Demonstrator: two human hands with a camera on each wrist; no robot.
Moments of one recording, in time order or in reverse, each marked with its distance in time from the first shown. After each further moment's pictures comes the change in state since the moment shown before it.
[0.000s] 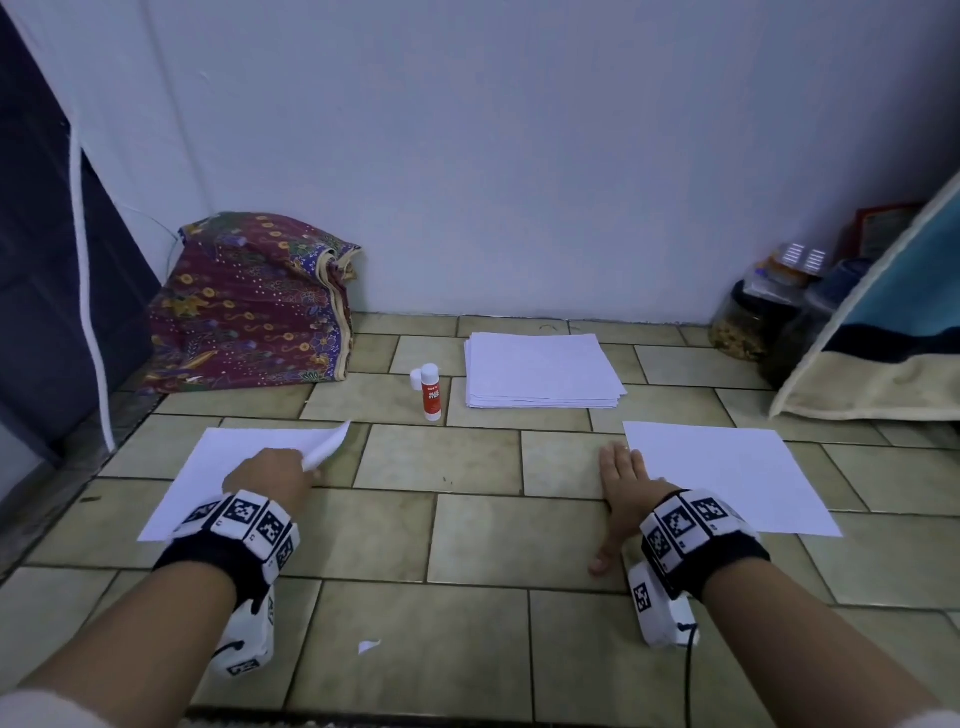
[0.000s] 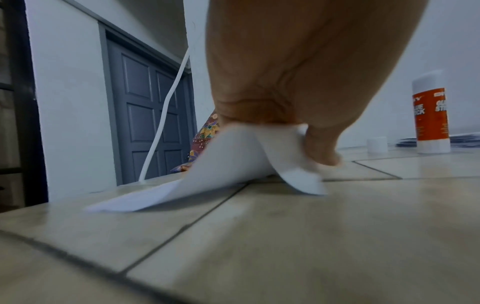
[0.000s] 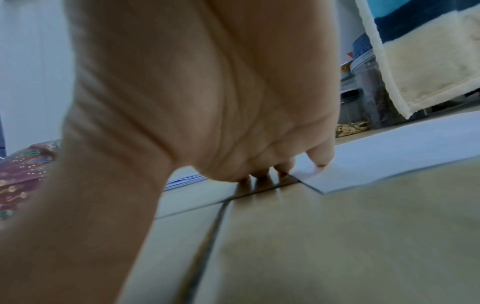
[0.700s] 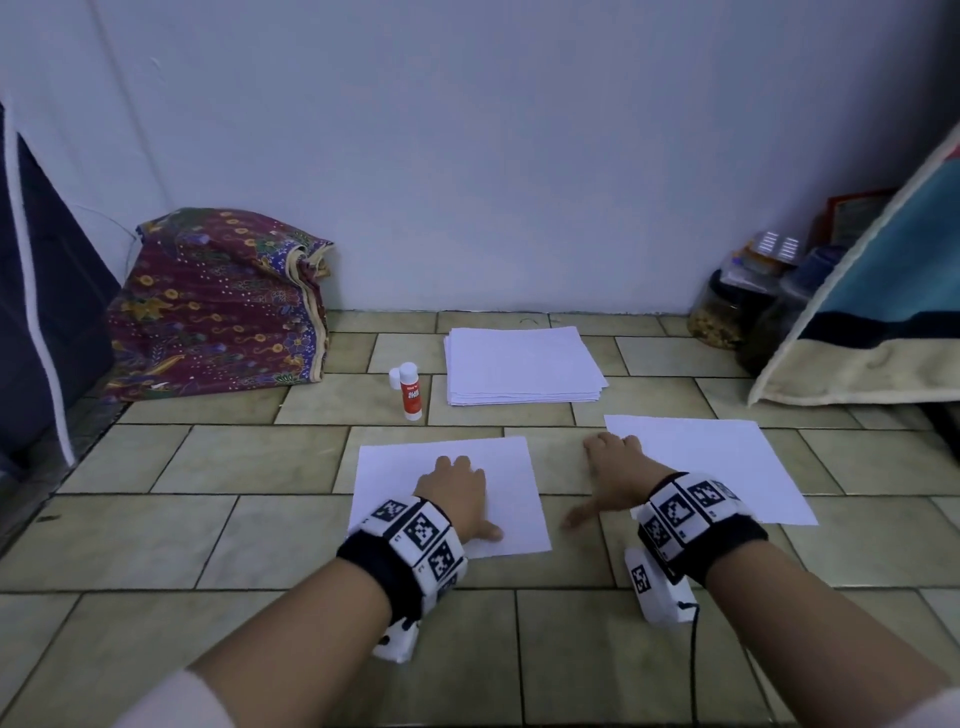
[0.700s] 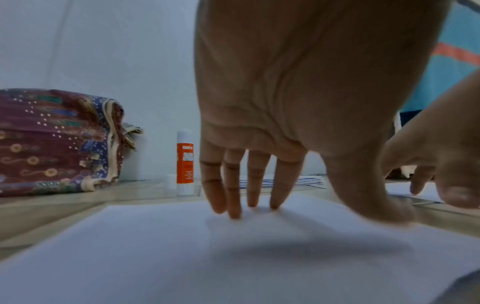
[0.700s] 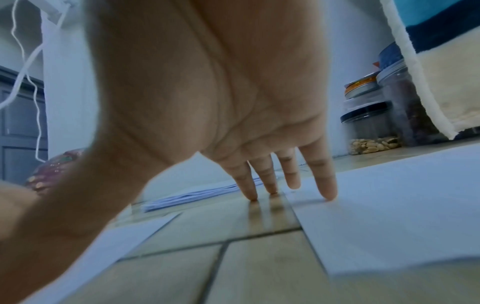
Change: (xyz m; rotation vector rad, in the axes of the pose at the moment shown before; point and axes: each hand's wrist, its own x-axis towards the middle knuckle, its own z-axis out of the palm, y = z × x) left_hand -0.054 0.173 -0.012 0.046 -0.185 0.489; right_hand 0.013 0.008 -0.017 0.121 0.154 -0.042
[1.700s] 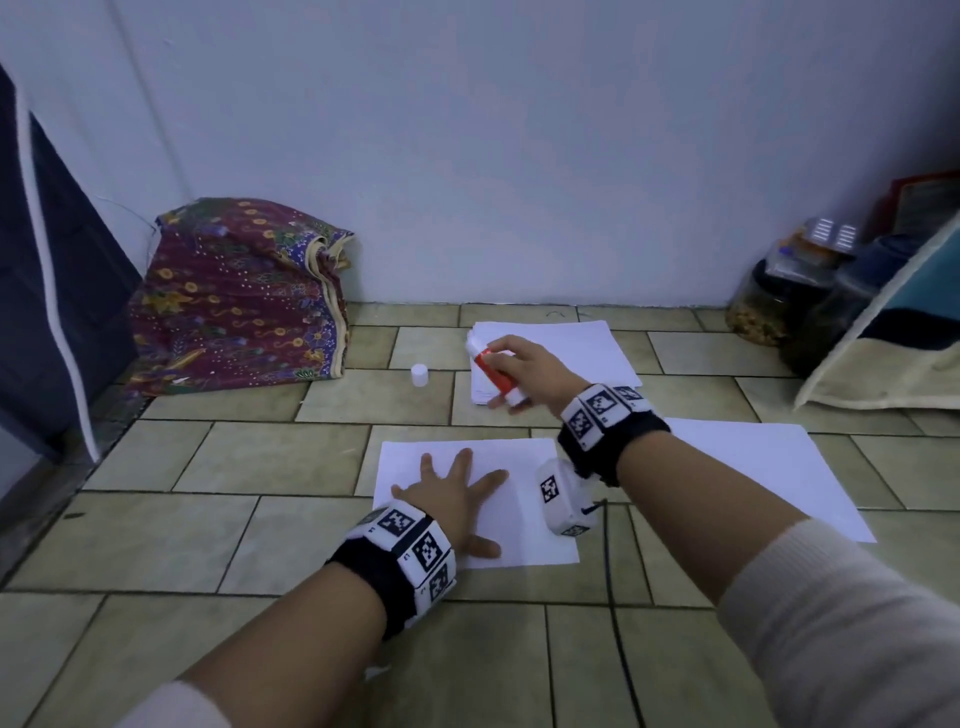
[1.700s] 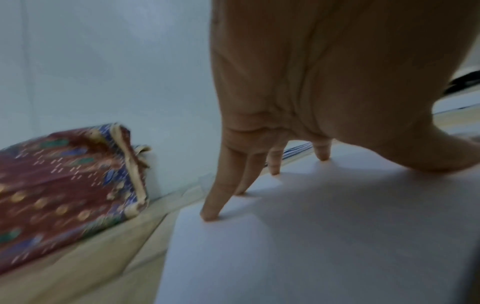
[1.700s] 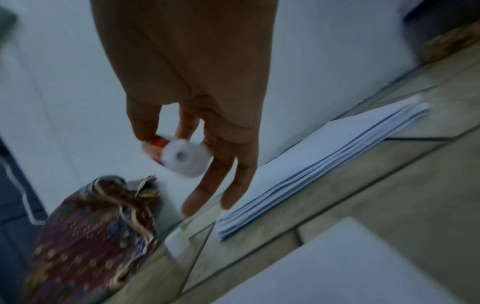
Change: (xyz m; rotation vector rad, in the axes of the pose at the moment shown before) left_hand 0.007 -0.037 0.016 0.011 -0.119 -0.013; right_hand 0.058 -0.110 -0.063 1.022 0.077 -0.311
